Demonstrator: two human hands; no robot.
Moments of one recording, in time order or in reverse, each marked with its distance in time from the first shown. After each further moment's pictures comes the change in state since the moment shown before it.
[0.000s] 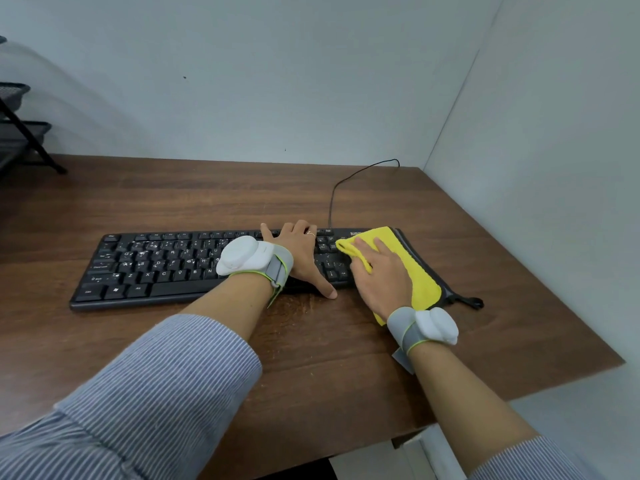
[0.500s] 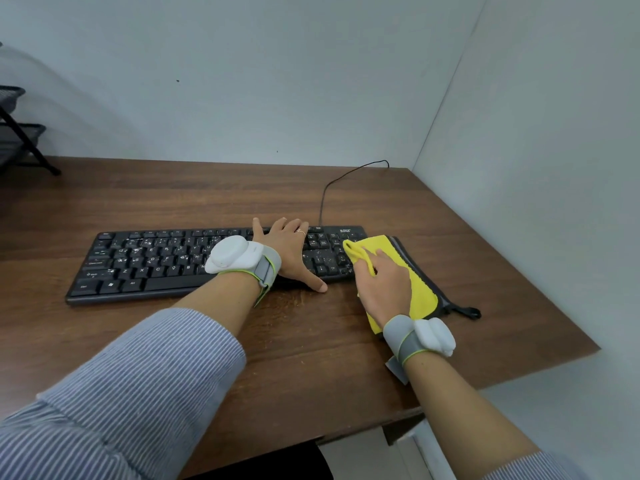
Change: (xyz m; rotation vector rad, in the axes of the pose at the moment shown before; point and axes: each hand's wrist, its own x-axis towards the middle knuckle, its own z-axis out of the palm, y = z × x) left_hand -0.008 -0.003 0.004 0.055 0.037 0.007; right_hand -0.026 -0.004 -0.016 0.159 0.078 0.178
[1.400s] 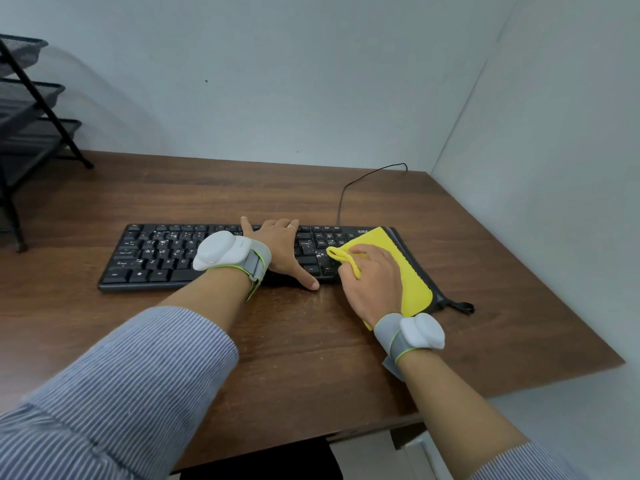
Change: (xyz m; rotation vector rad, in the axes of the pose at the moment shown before) left_hand -0.018 -0.036 -0.003 -0.051 -0.020 -0.093; right_hand -0.004 -0.016 0.026 -0.222 -0.028 -0.309
